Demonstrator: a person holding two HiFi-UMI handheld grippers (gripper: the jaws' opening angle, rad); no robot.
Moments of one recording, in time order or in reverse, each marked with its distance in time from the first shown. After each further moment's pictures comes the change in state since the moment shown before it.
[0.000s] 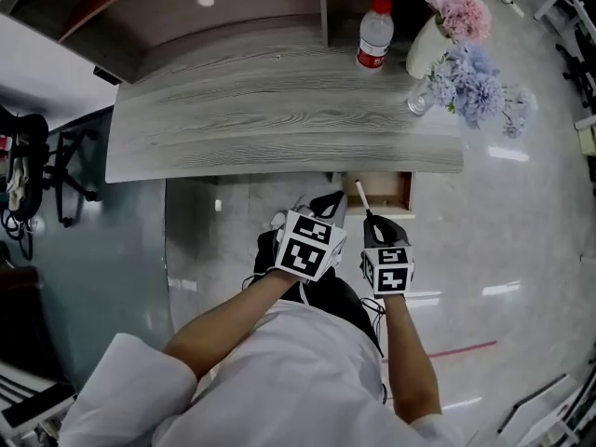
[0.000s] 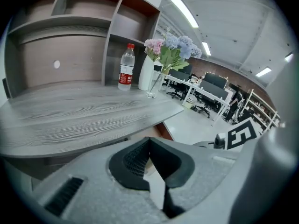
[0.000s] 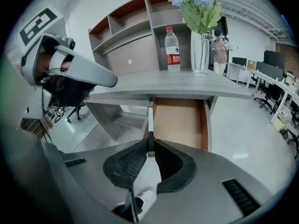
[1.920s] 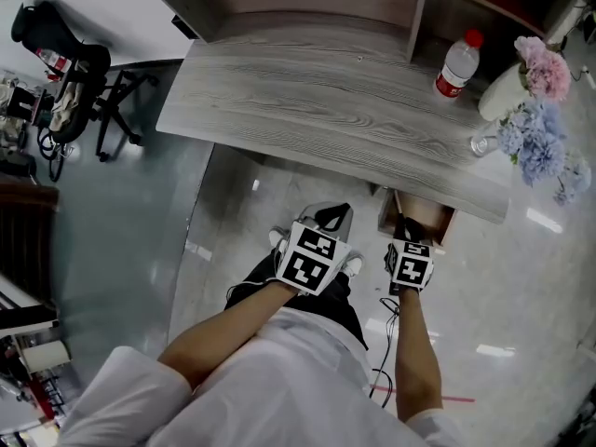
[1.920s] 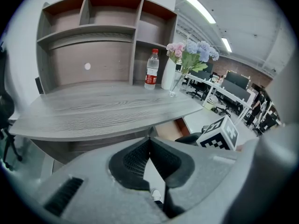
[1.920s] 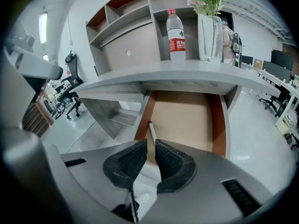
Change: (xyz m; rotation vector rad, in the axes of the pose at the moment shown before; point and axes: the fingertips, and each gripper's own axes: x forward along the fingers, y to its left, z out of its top) left arm -0.057 0.047 -0.028 -0.100 0.013 0.236; right arm 0.065 -0.012 0.007 -0.031 0.045 0.017
